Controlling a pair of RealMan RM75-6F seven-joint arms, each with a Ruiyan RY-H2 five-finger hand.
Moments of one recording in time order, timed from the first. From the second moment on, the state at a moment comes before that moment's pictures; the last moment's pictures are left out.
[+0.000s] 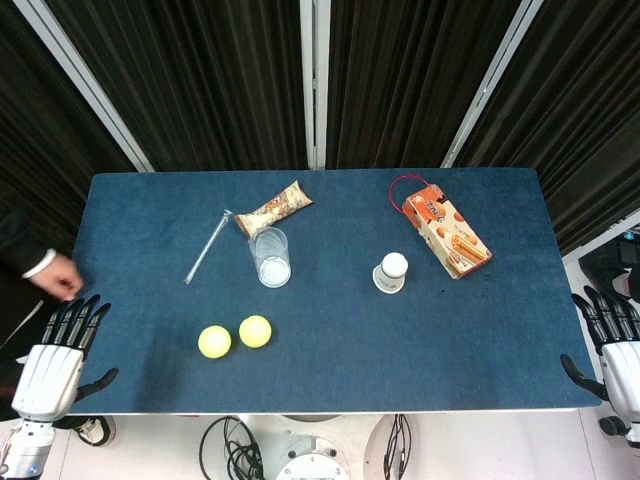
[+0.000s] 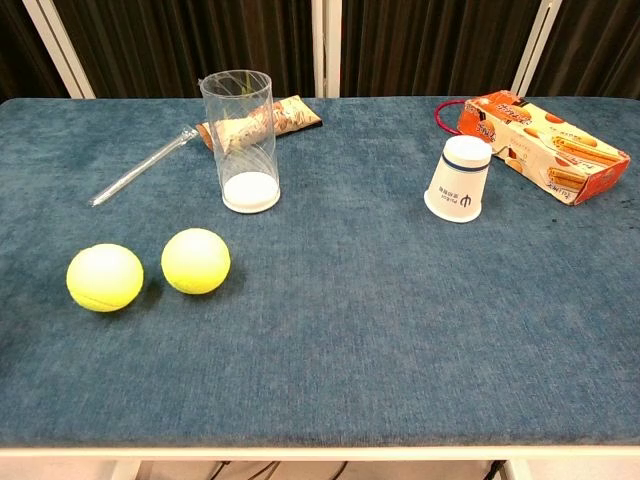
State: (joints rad) left arm -0.04 -1.16 0.02 -1.68 1.71 1.60 0.16; right arm 0.00 -0.99 0.02 -1.64 -1.63 1.59 0.07
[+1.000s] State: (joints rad) left arm -0.21 -1.29 0.05 -1.76 1.72 1.28 0.19; right arm 0.00 -0.98 0.02 -1.64 -1.63 1.61 0.10
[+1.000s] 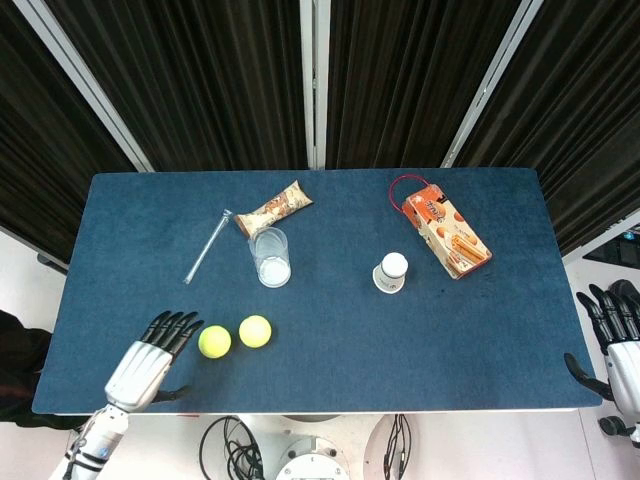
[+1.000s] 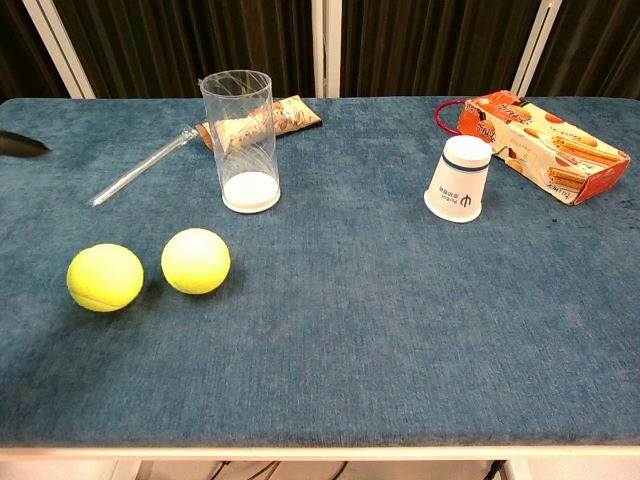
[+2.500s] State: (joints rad) left arm -0.36 -1.60 -0.02 -1.34 1.55 1.21 0.02; right arm -0.01 -0.97 0.03 -1.61 -1.58 1.58 0.12
